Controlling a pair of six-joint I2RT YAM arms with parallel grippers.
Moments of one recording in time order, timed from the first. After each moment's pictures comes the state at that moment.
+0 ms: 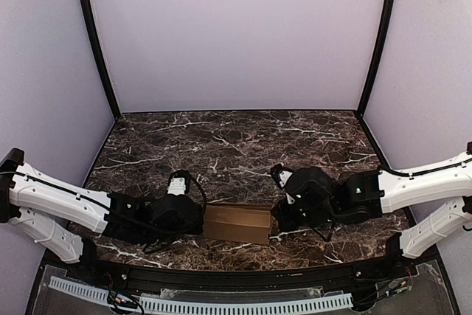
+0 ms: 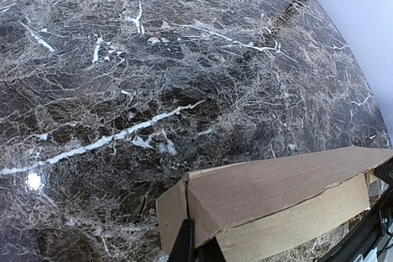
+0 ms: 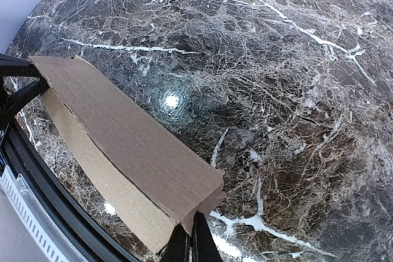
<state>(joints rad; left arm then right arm) -1.33 1.35 0.67 -0.22 -0.59 -1.06 1.27 1.30 0.80 -0.34 0.27 0.65</state>
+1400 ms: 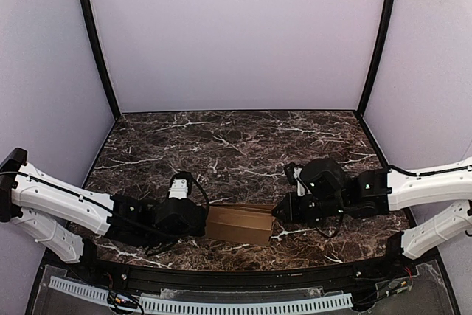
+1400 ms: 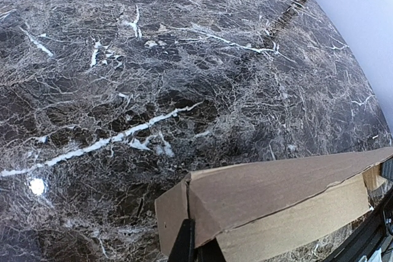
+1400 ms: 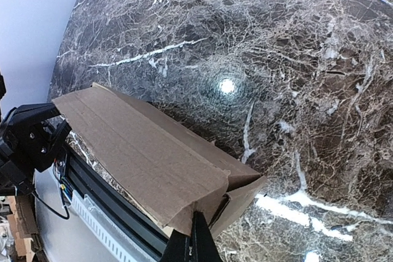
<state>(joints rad) -1.35 1.37 0.68 -0.21 -0.63 -1.06 1.16 1.22 0.72 -0.27 0.04 0.96</state>
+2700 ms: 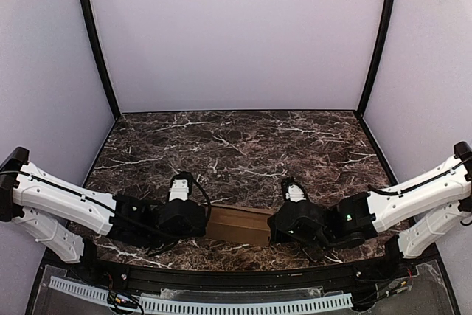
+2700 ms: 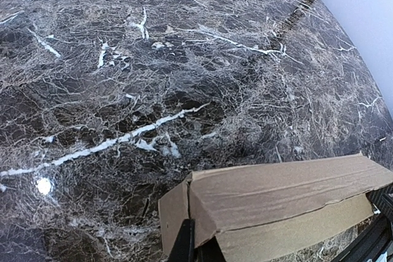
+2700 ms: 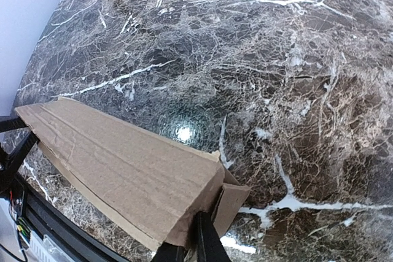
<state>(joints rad) -1.36 1.39 0.71 -0.24 -0.66 -1.08 1.44 1.38 0.74 -0.26 0.54 1.14</state>
